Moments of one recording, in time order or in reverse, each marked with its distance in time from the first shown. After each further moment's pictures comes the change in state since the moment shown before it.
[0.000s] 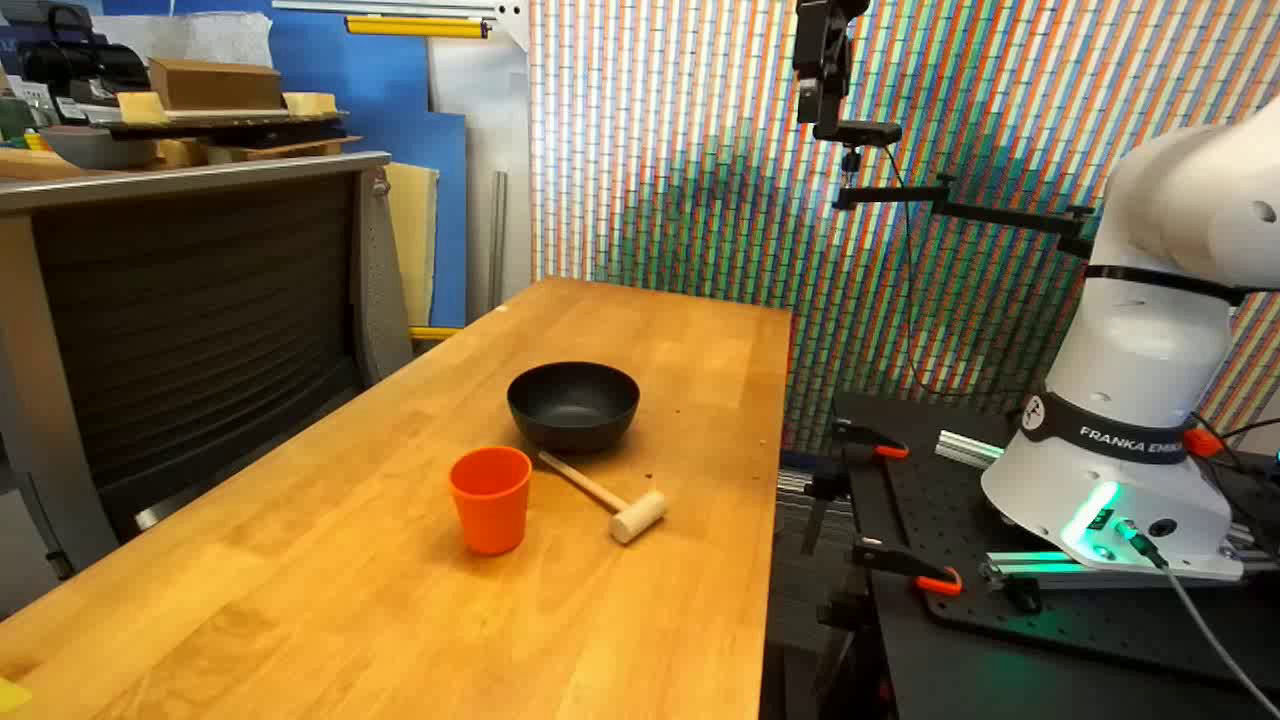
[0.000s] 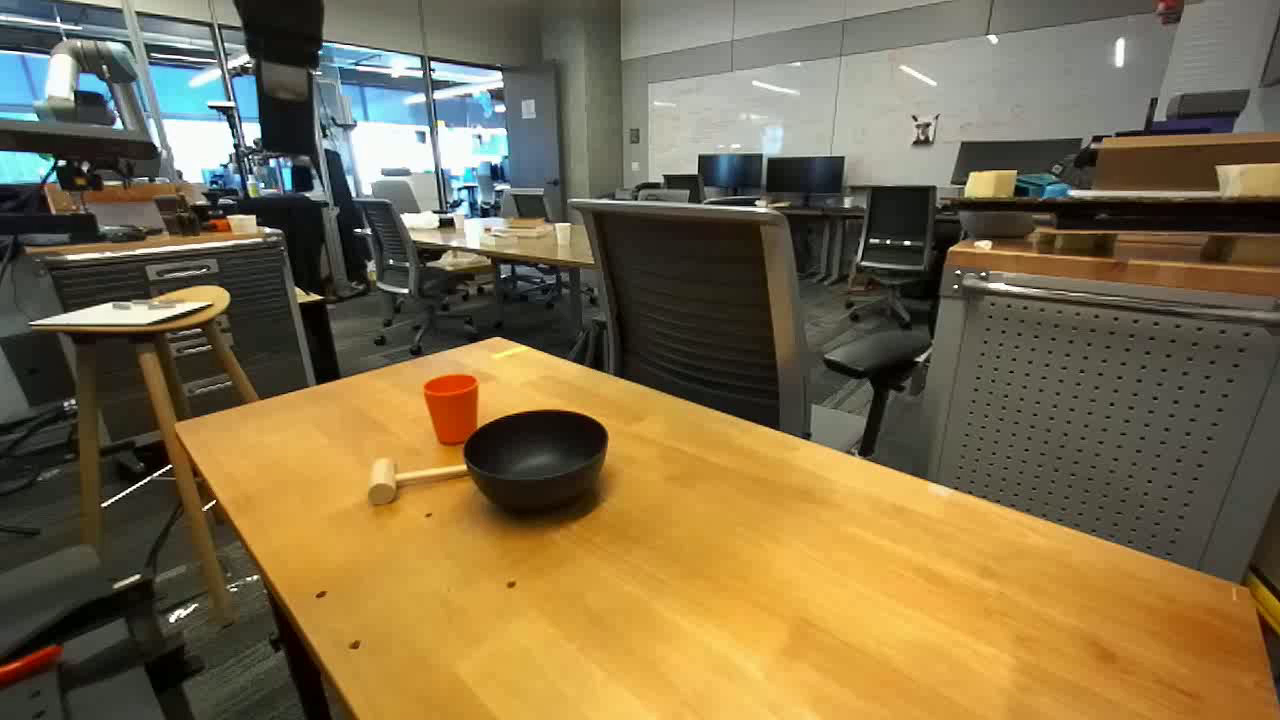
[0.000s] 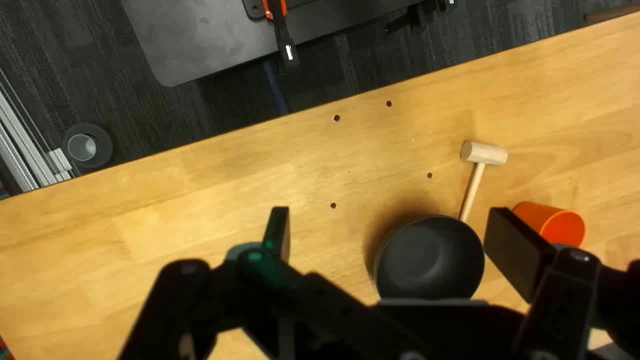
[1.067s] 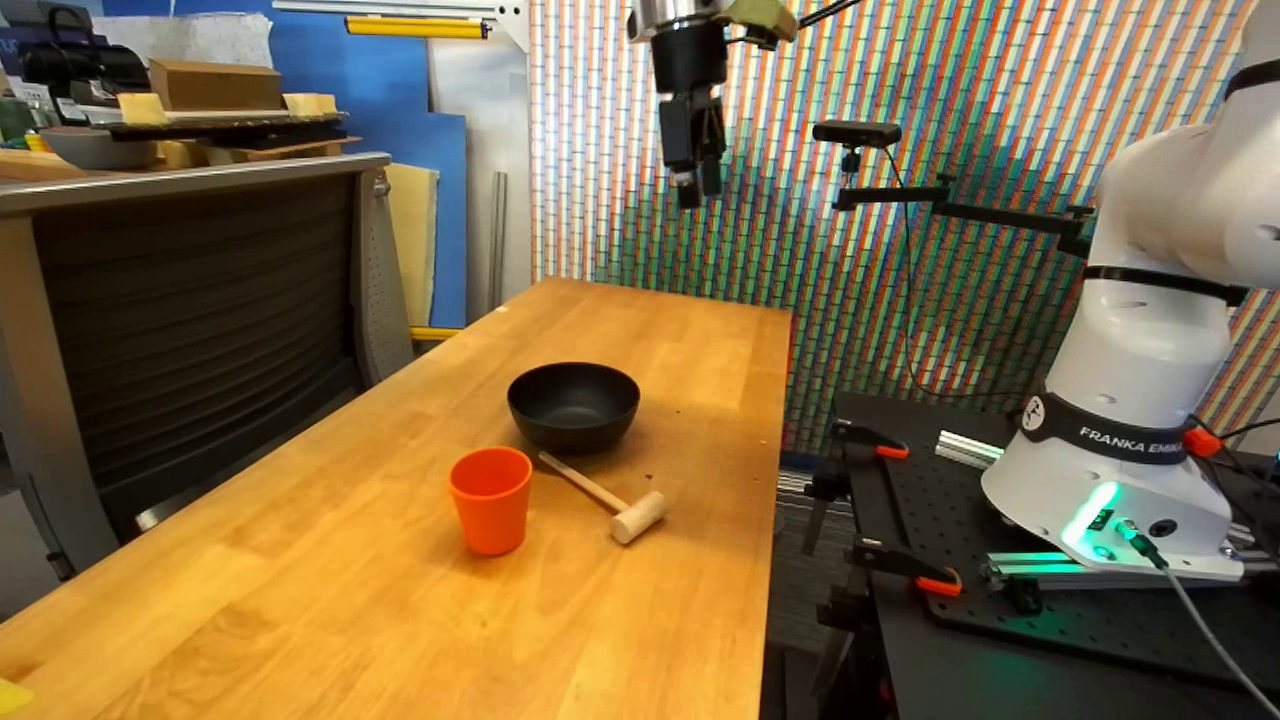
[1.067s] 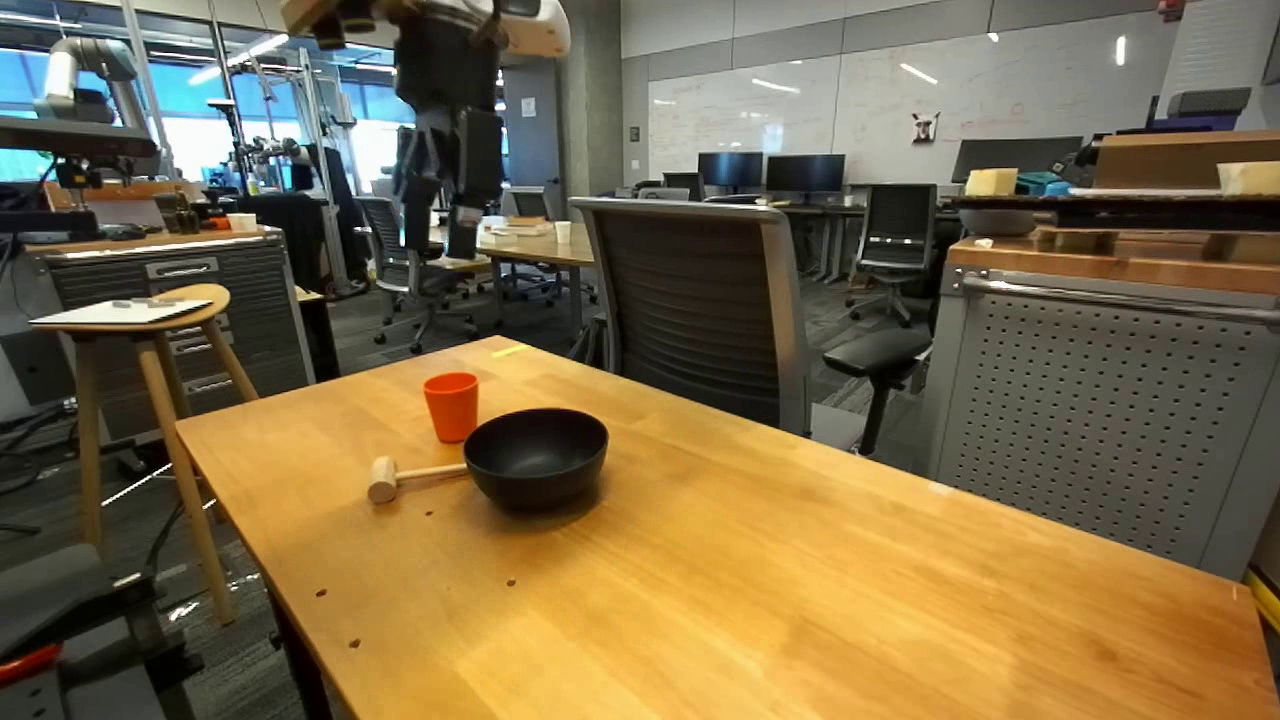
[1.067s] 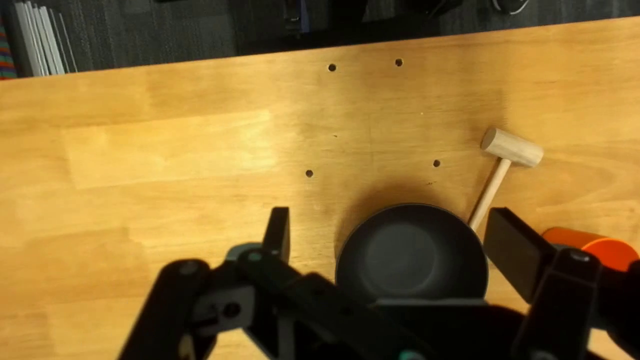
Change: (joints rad) arm 0.078 0.437 0.206 0.187 -0.042 0.146 0.078
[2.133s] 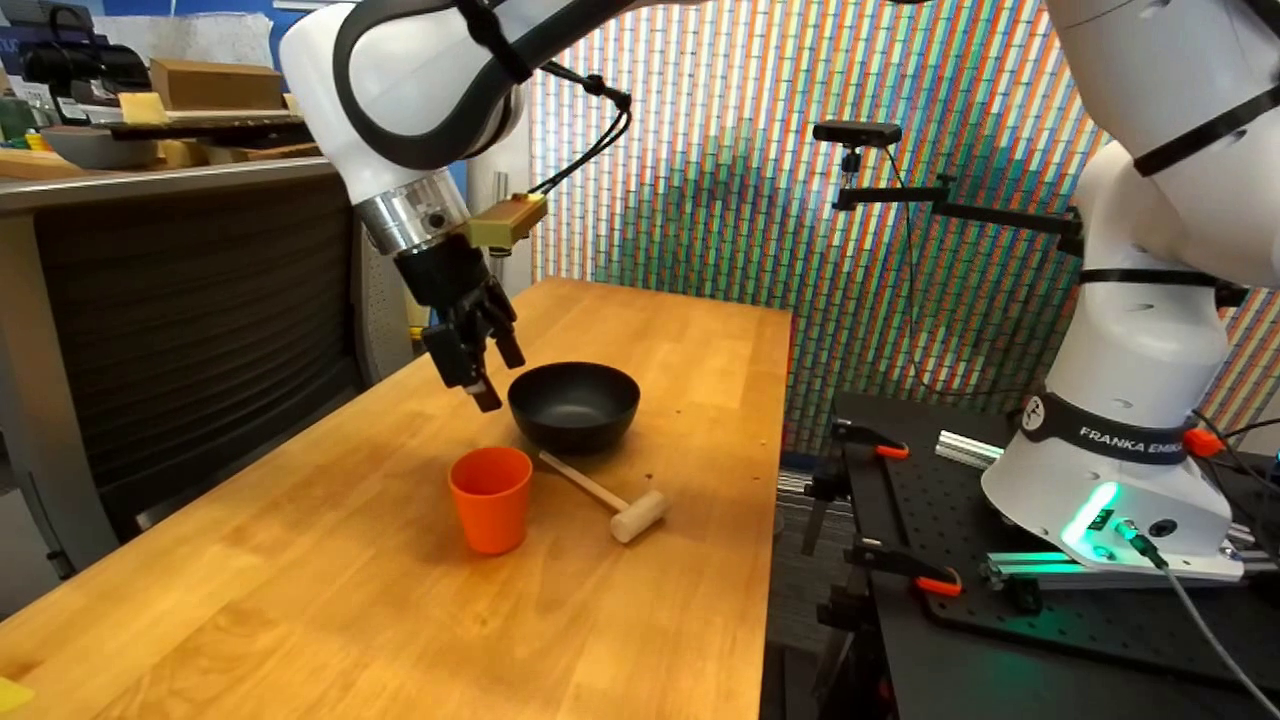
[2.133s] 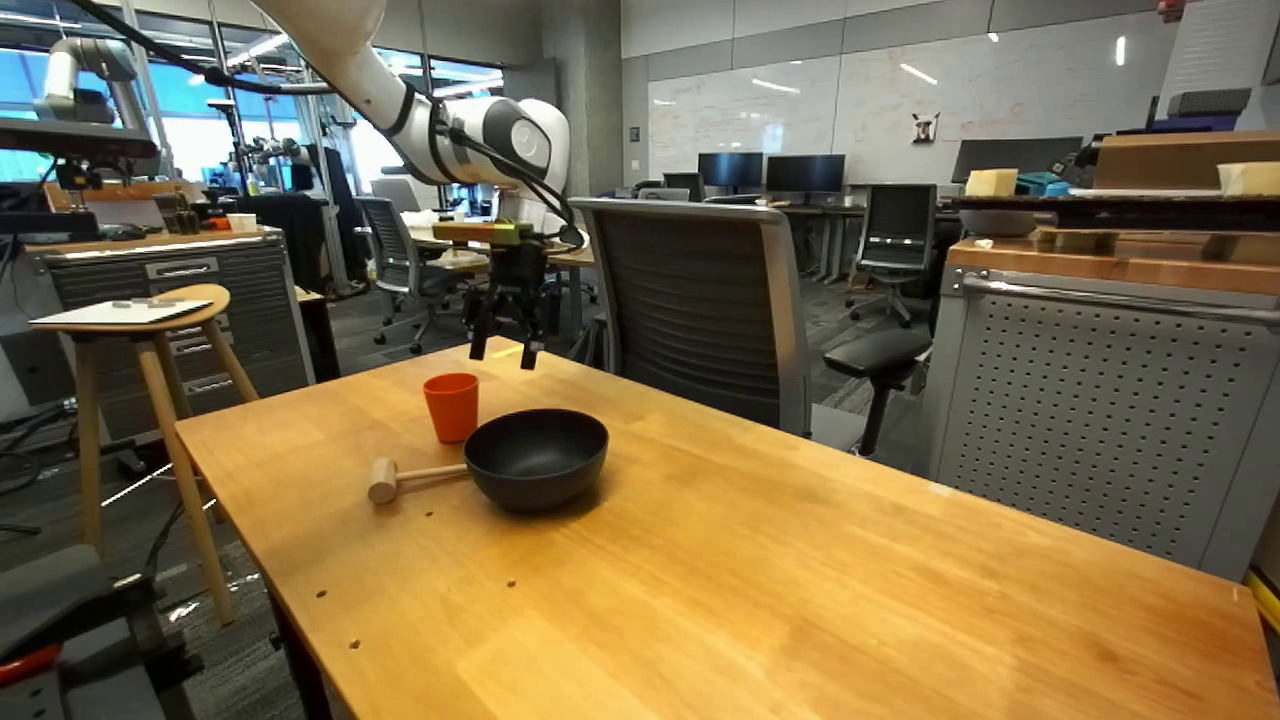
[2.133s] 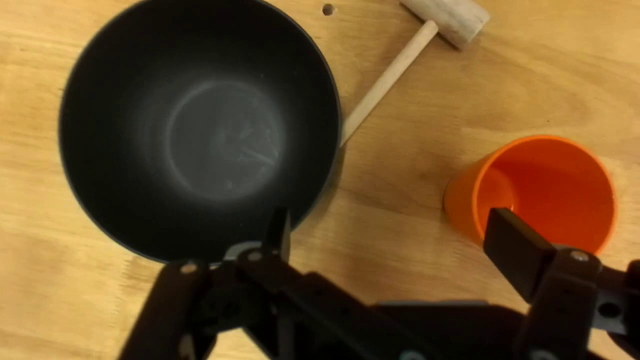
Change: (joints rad) arm 0.213 0.863 0.101 0.758 -0.033 -0.069 0.004
